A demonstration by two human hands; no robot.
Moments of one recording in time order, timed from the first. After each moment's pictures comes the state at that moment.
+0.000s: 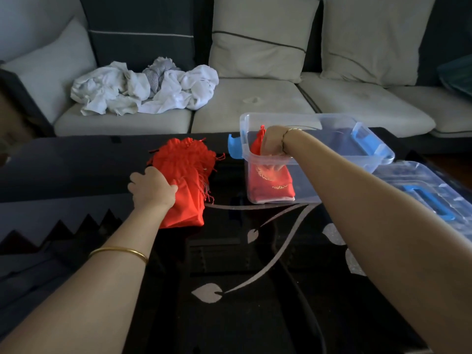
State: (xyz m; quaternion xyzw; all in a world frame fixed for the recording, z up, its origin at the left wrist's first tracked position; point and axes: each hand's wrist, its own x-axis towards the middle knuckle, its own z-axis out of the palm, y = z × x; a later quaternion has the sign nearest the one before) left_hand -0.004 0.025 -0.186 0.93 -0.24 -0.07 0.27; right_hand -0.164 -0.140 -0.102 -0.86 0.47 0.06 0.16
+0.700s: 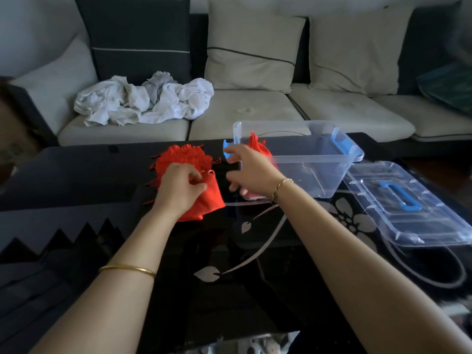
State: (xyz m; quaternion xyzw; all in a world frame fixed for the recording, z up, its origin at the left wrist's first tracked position) left_hand -0.050 0.053 -0.160 0.79 -0.49 -0.06 0.35; right_hand -0.199 -0.027 -0.117 -0.84 0.33 -0.20 0.39
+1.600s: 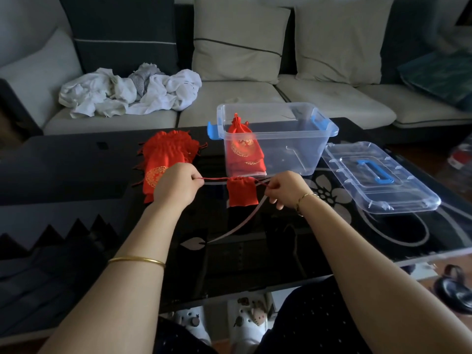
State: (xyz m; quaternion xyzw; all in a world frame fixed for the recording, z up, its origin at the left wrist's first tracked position) left_hand -0.104 0.080 -0.164 0.82 -0.50 -0.07 0.28; right_hand -0.300 -0.048 -0.196 -0.82 0.49 -0.11 0.27
